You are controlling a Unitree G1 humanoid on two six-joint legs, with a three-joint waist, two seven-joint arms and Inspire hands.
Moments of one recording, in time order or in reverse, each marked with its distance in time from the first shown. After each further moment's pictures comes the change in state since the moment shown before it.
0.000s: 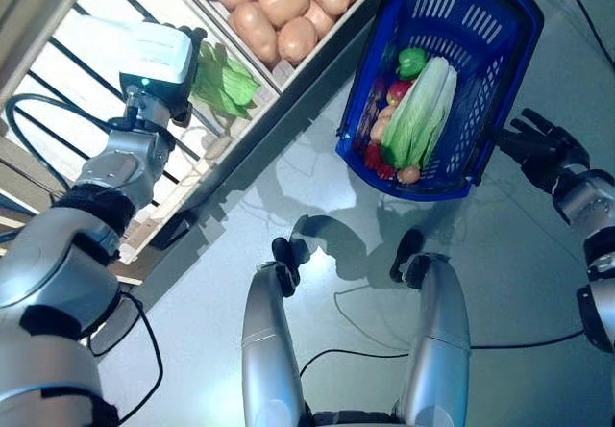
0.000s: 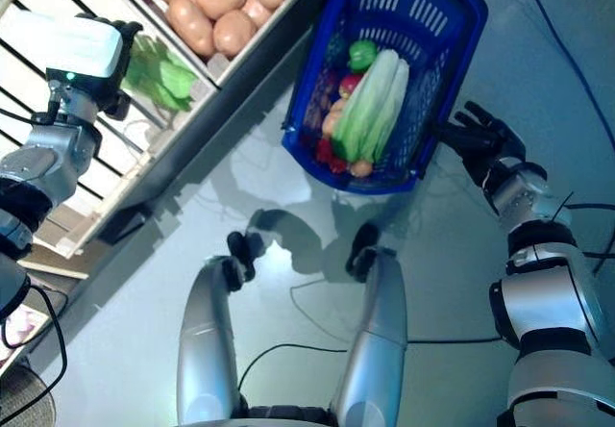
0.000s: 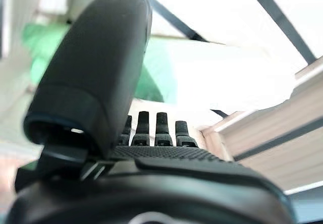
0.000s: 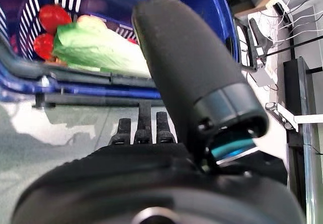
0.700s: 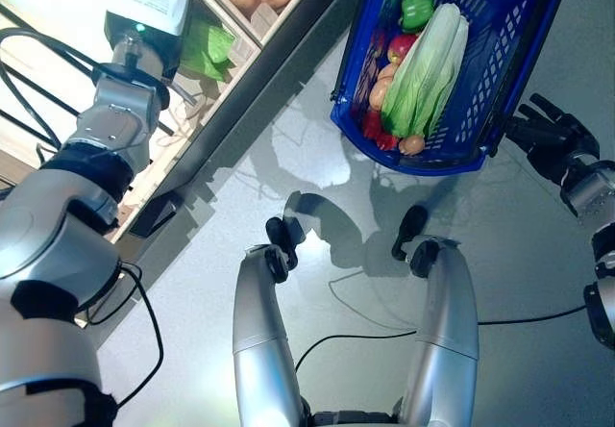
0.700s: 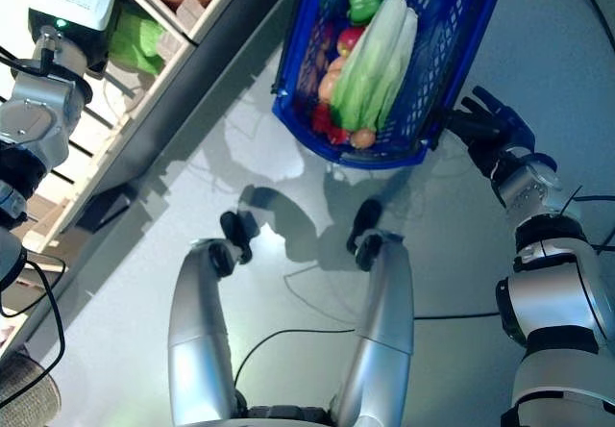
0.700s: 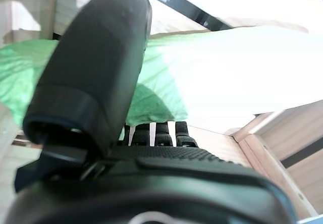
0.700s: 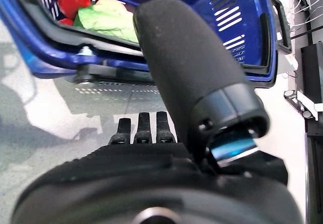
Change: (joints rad) left arm -0.177 -0.007 -0.057 0.017 0.108 0.061 -0.097; right arm -0.022 -0.006 0.033 -0.006 0.031 0.006 -0.001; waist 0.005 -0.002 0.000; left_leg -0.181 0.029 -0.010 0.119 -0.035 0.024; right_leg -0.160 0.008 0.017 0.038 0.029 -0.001
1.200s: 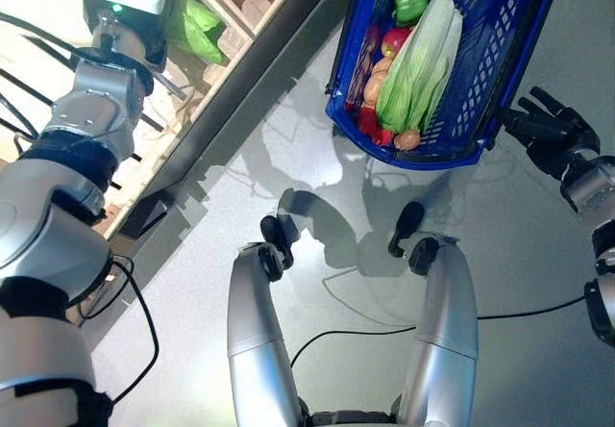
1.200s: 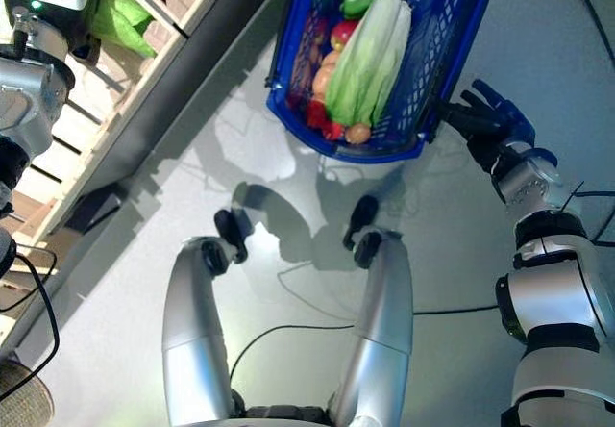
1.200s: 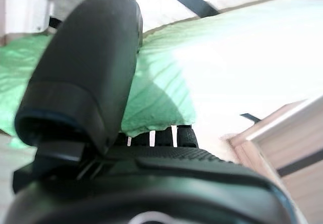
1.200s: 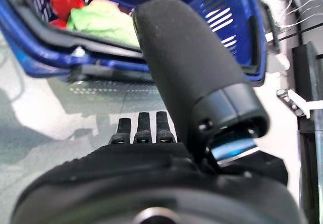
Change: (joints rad) left arm -0.002 0.020 0.001 0.062 -0.148 -0.088 0.007; right arm -0.012 0.009 -0.001 -0.005 0.010 -0.001 0.032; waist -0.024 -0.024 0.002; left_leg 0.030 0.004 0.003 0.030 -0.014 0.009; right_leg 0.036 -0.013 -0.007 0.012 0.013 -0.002
